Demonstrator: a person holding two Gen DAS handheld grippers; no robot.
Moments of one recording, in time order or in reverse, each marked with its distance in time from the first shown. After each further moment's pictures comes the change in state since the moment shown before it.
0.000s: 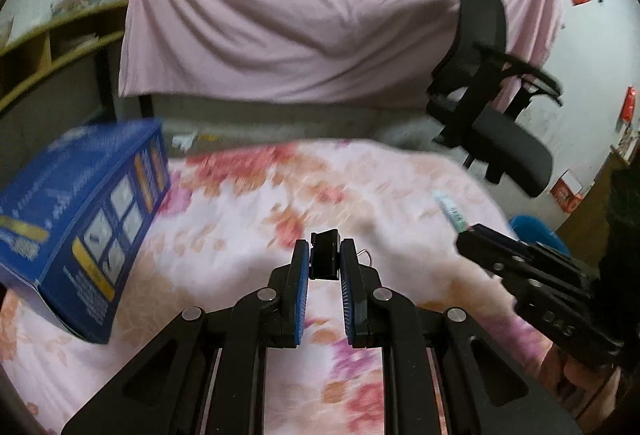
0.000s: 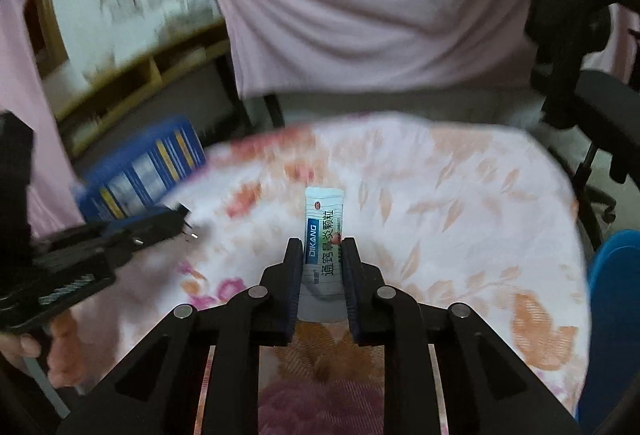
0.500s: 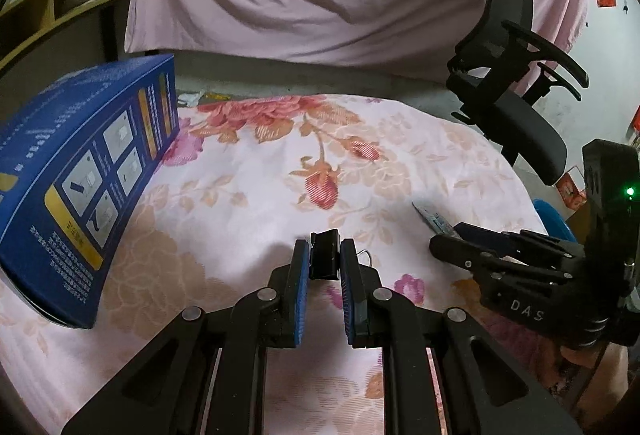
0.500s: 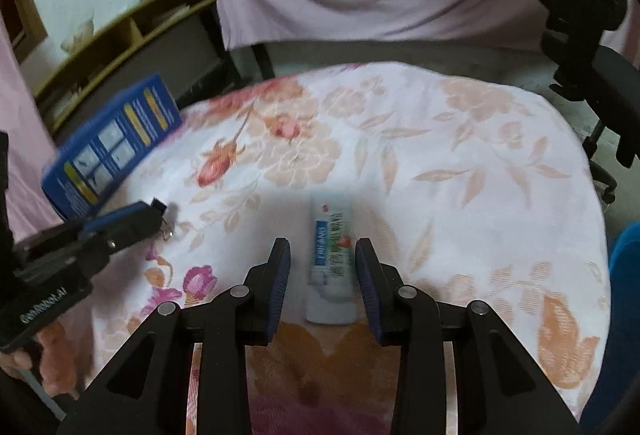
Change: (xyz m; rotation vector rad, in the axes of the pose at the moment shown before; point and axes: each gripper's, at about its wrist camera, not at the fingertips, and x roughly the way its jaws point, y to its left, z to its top) left arm 0.040 0.039 -0.018 -0.073 0.158 0.013; right arm 0.079 0.005 -0.002 -0.044 0.320 -0.054
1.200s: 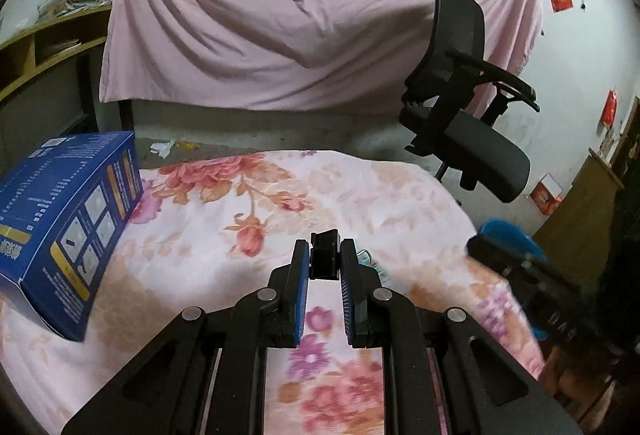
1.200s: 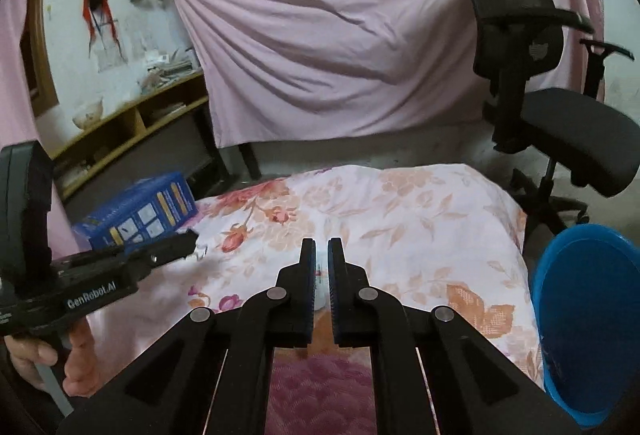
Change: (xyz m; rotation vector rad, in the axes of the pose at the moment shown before) left arm -0.040 -0.055 0.008 0.074 -0.153 -0.082; right arm -0.101 -0.016 -0.032 0.119 -0.379 -0.011
